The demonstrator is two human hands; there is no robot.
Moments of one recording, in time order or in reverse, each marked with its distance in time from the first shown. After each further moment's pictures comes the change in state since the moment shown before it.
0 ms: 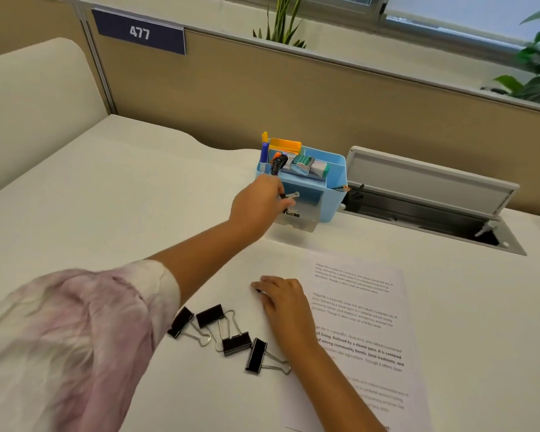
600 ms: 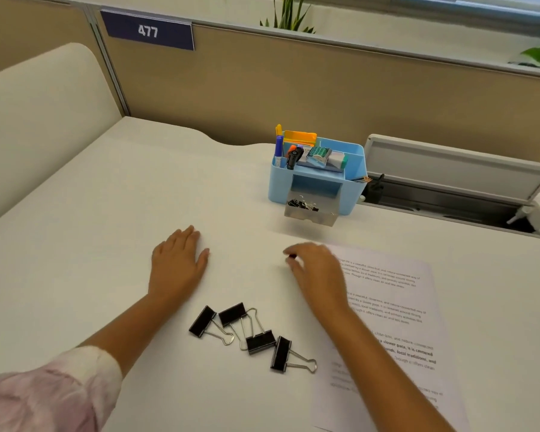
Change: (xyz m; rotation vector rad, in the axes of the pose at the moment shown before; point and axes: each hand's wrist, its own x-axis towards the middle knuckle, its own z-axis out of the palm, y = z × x) left_hand -0.107 -0.176 -0.004 0.412 0.039 -0.187; right_hand 0.040 0.004 -0.026 0.049 0.180 0.016
